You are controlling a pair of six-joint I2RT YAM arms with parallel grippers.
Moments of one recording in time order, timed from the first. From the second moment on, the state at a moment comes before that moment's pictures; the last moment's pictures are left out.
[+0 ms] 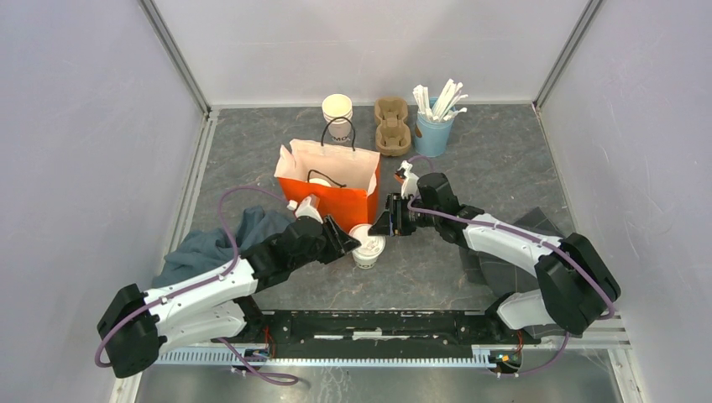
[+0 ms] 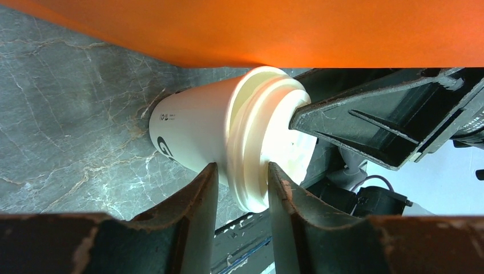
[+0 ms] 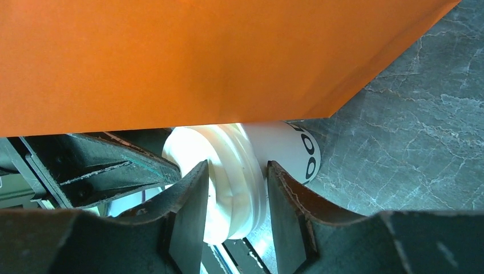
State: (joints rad) left arm -0.90 0.96 0.50 -0.11 -0.12 -1.15; right arm 0.63 1.39 0.71 0.07 -0.53 0.64
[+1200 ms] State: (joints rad) left arm -0.89 0.83 0.45 -0.17 0.06 -1.15; right arm 0.68 1.27 0.60 0.08 -0.59 0.64
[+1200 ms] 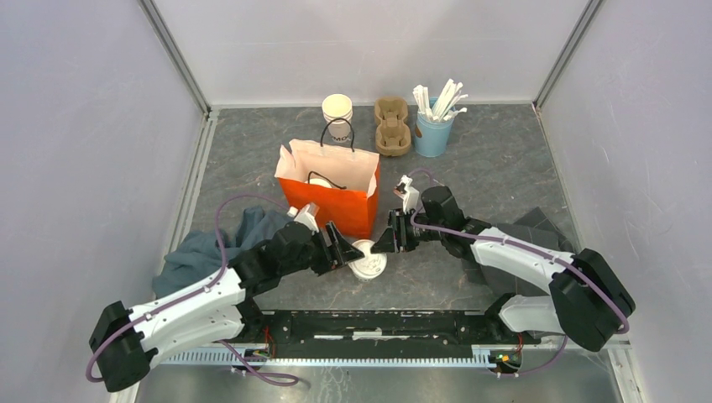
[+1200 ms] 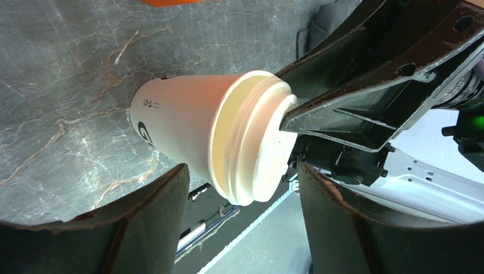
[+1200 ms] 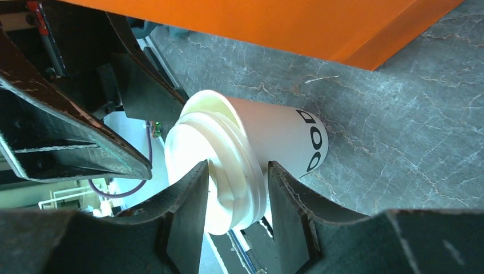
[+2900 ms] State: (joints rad) left arm -0.89 0.87 0.46 -0.08 0.01 -0.83; right arm 0.68 1.30 0.71 -0.14 -0.52 0.59
